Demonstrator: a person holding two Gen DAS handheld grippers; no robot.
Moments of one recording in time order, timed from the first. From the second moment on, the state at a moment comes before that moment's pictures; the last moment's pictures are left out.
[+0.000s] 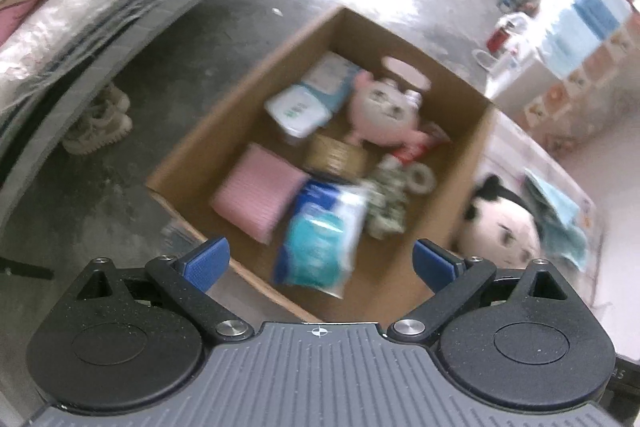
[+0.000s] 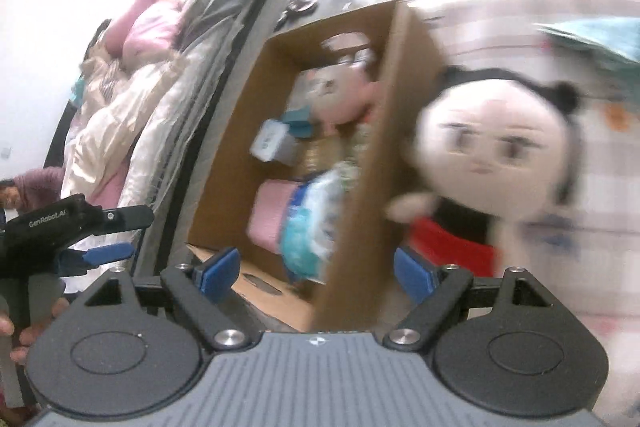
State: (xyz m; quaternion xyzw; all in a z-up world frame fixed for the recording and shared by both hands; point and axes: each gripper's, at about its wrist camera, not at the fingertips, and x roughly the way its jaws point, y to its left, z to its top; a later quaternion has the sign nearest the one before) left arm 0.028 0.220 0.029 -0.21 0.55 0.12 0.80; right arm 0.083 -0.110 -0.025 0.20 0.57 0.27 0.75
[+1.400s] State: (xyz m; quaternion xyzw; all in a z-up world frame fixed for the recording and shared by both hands) left arm 0.305 -0.217 -0.107 0.01 0.57 -0.11 0.82; right arm 0.253 -0.360 -0.157 0.02 0.51 0.05 0.86
